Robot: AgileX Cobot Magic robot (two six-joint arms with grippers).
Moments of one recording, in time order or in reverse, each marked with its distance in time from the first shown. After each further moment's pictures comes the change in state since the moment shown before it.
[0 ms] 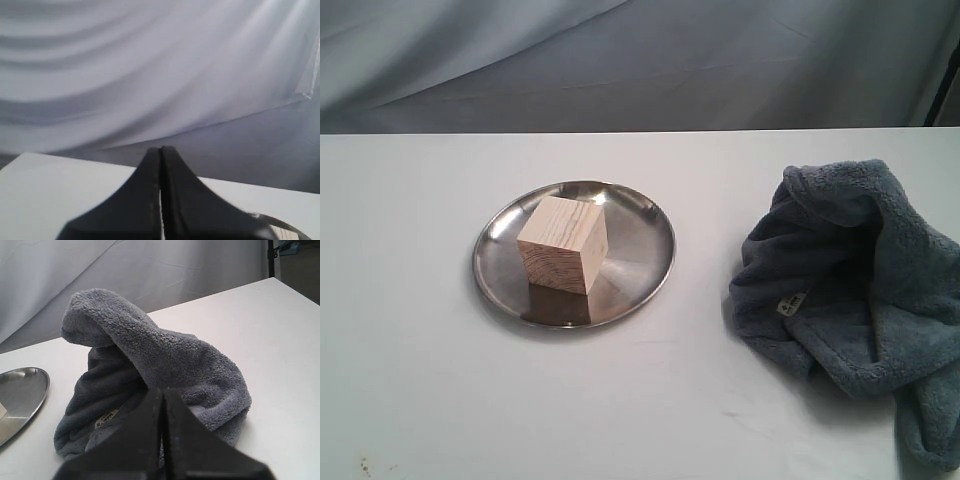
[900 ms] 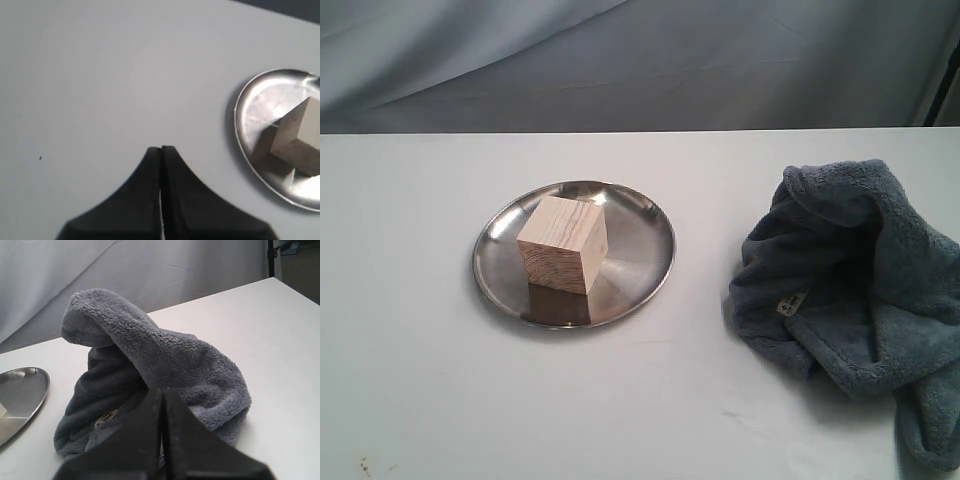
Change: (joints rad) left arm 0.000 0.815 -0.270 0.009 0.241 -0.103; right arm 0.000 0.000 0.000 0.000 0.000 0.000
